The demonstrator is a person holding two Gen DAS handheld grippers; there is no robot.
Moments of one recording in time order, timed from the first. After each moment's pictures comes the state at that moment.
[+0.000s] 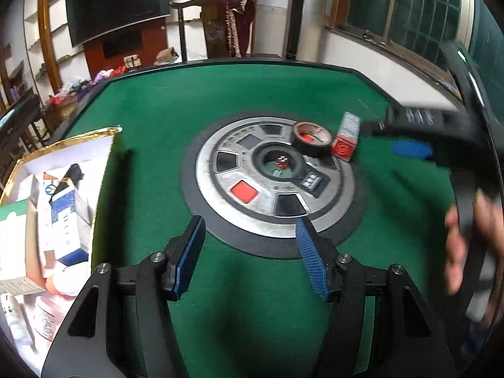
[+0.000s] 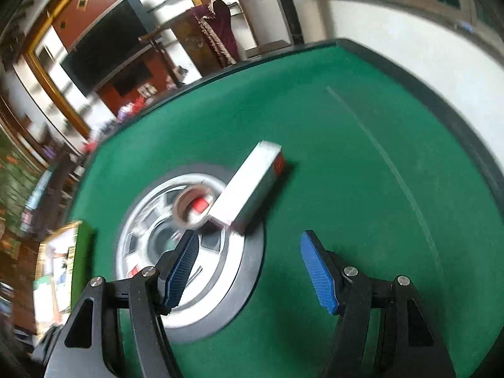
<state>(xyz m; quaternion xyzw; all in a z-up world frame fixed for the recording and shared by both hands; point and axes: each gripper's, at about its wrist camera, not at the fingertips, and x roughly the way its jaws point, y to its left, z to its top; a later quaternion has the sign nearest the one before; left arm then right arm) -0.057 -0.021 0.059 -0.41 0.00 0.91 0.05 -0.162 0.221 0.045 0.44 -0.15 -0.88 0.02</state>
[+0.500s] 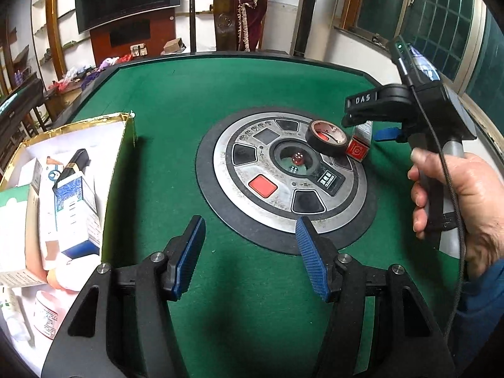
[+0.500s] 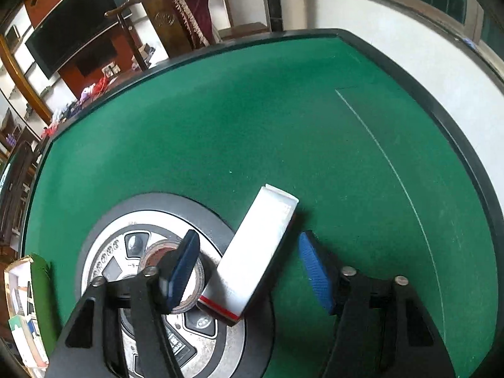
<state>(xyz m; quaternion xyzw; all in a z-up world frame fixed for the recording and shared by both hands) -0.057 -0.042 0.055 -0.42 -0.03 0.91 0.04 -0.233 0.198 0.028 0.50 -0.11 -0.86 -0.05</state>
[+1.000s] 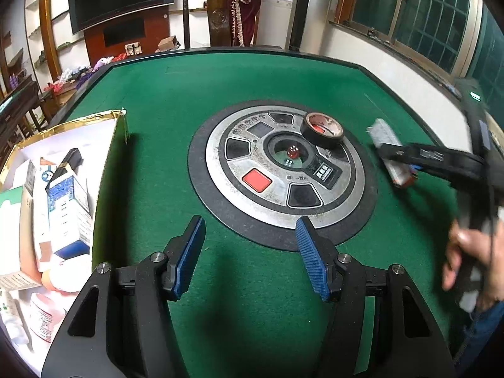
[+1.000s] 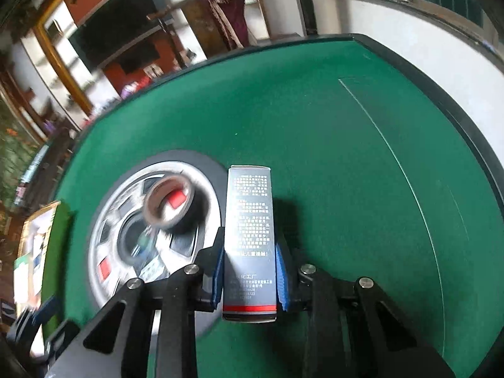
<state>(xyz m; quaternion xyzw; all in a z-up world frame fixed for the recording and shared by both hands) -0.060 -0.037 0.049 -0.43 -0.02 0.90 0.06 -0.149 0.233 0.025 0.45 -0.12 -0.88 0.06</state>
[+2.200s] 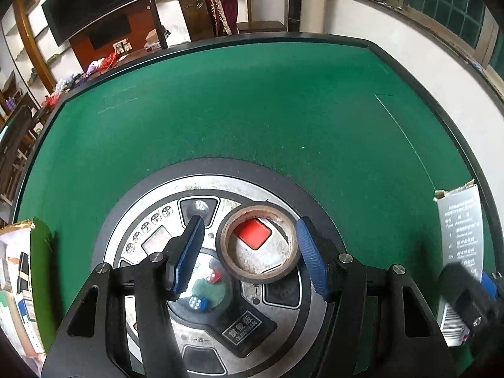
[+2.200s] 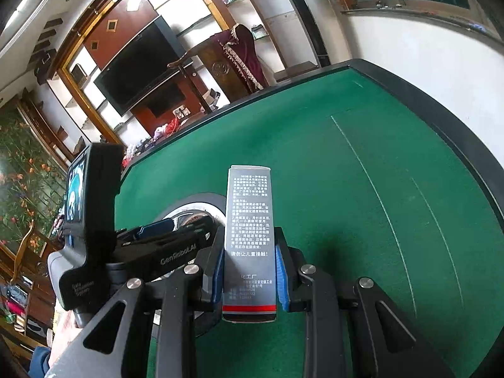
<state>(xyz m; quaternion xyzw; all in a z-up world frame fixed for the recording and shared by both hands) -0.217 0.084 0.050 -0.49 0.04 0.87 0.02 -0.142 0.277 0.059 0.38 -0.20 -0.90 0.11</state>
